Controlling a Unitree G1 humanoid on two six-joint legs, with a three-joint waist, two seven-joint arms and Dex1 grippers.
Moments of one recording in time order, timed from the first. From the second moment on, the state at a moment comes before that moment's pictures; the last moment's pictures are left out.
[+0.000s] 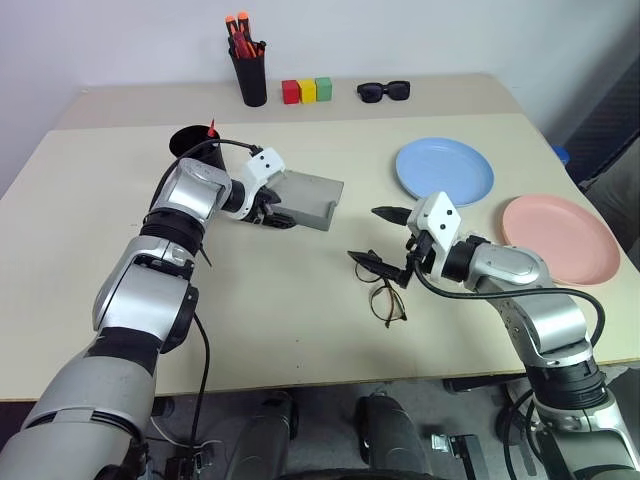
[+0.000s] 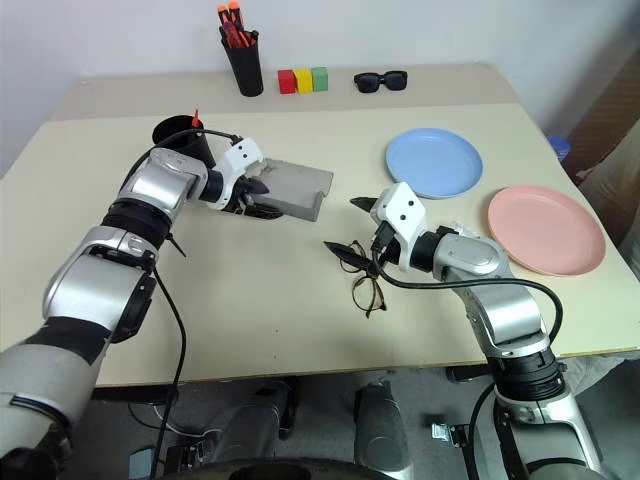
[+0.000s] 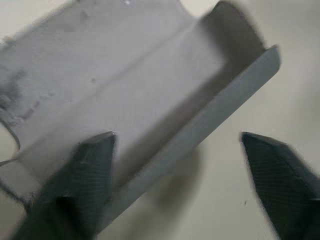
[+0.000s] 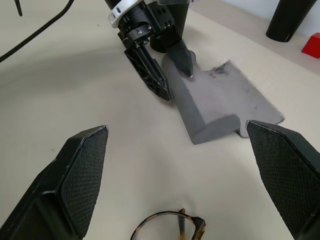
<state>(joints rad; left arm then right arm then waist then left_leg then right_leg) -1.19 0.42 -0.29 1.04 0.08 0.33 -1.10 -0.36 -0.55 0.06 -0.33 0.32 0.51 0.78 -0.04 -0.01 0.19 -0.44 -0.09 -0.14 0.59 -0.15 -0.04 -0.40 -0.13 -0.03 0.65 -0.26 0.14</state>
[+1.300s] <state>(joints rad) -0.78 0.57 -0.18 0.20 -0.13 0.56 -1.30 -0.32 -0.58 0.04 -0.35 0.38 0.64 0.81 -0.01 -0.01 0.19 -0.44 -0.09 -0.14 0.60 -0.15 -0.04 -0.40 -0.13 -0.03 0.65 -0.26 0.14</state>
